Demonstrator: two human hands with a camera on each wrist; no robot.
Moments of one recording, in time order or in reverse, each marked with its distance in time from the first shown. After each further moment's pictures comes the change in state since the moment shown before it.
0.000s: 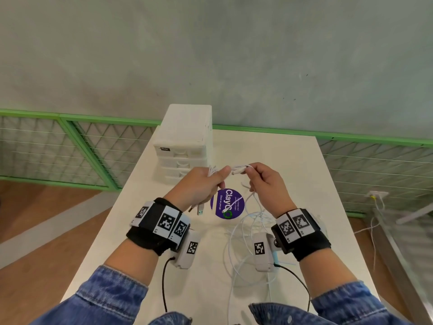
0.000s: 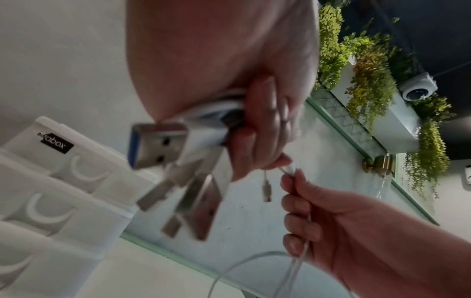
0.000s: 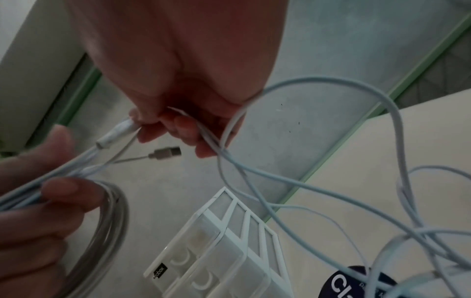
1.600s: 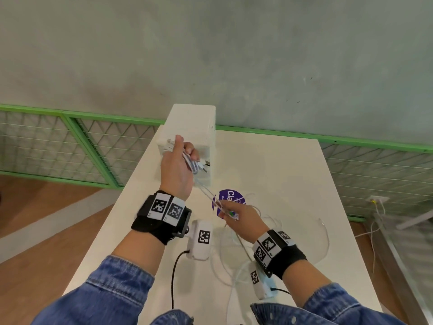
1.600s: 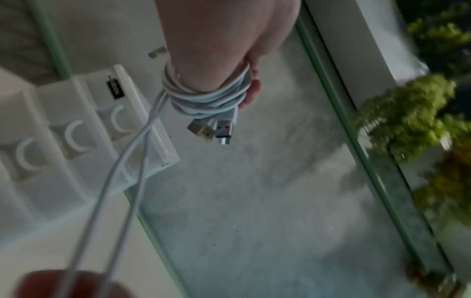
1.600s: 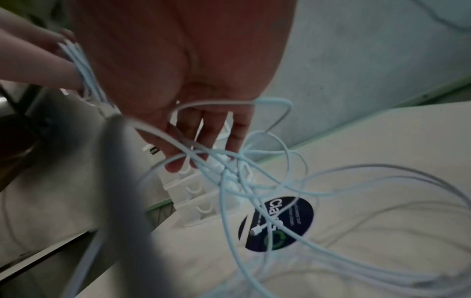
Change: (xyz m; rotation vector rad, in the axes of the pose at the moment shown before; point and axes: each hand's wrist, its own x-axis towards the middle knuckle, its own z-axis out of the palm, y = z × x) left_hand 0.026 -0.007 -0.025 -1.099 0.408 0.332; right_hand -0.036 0.044 0.052 -0.238 -0.344 0.164
